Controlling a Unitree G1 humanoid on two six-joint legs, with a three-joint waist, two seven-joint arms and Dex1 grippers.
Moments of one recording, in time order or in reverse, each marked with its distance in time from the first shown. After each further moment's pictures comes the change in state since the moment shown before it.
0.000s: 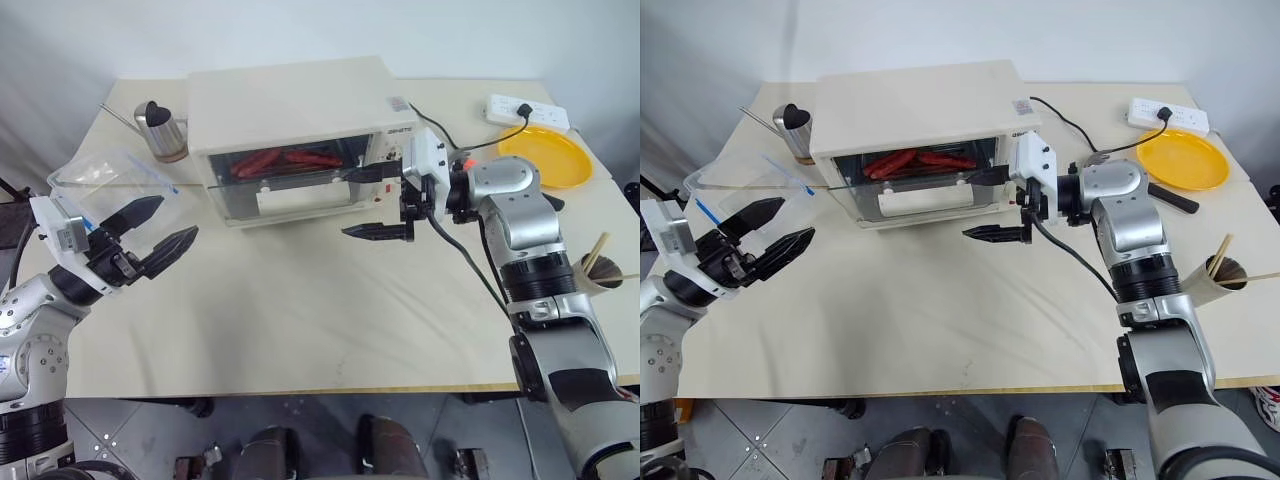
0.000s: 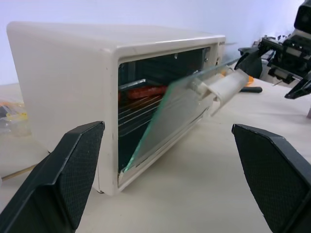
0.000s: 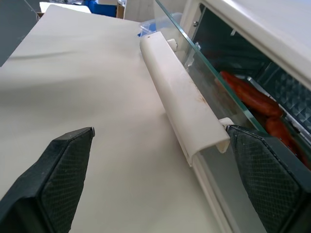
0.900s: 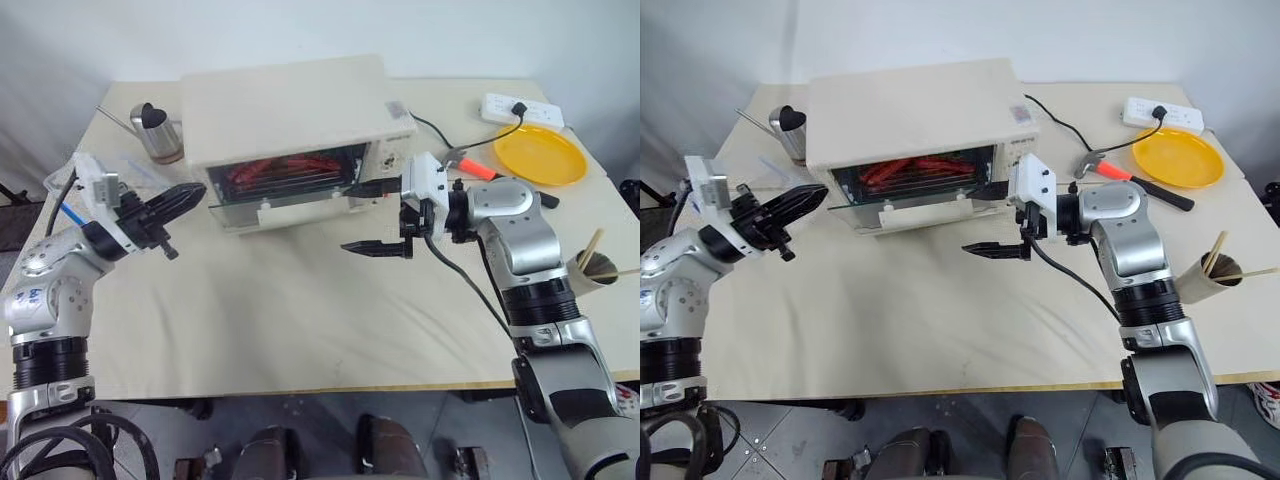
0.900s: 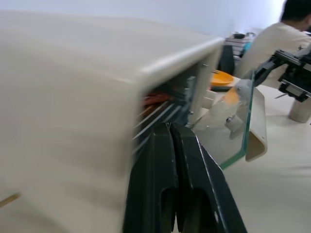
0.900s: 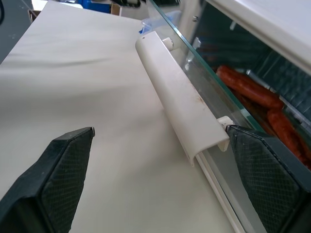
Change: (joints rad) left arm -0.335 0.014 -0.184 0.345 0.113 -0.030 -0.137; right arm 0.045 0.030 0.008 -0.086 -0.011 0.013 -0.050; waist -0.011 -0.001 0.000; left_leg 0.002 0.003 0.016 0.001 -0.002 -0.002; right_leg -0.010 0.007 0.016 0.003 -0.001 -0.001
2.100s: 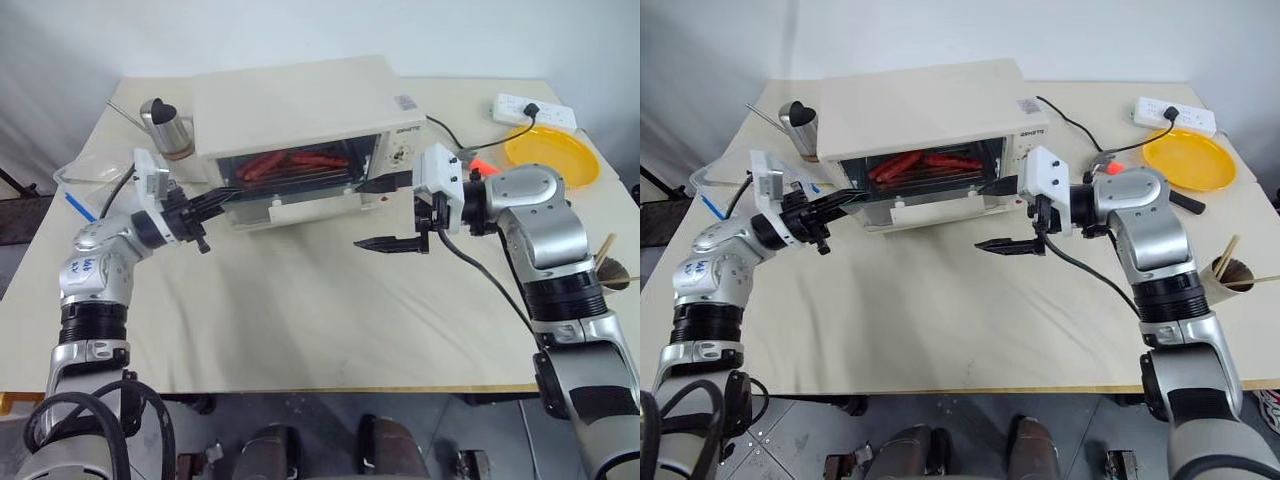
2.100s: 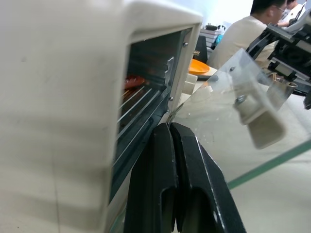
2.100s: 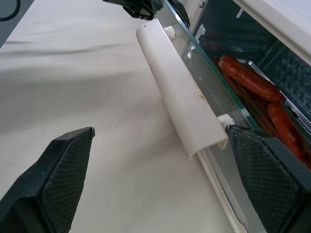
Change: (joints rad) left arm -0.214 -0.090 -0.120 0.308 0.120 -0.060 -0.143; right arm 0.004 -0.127 0.007 -0.093 0.016 0.089 0.005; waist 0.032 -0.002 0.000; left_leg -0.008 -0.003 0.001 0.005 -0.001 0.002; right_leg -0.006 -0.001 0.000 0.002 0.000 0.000
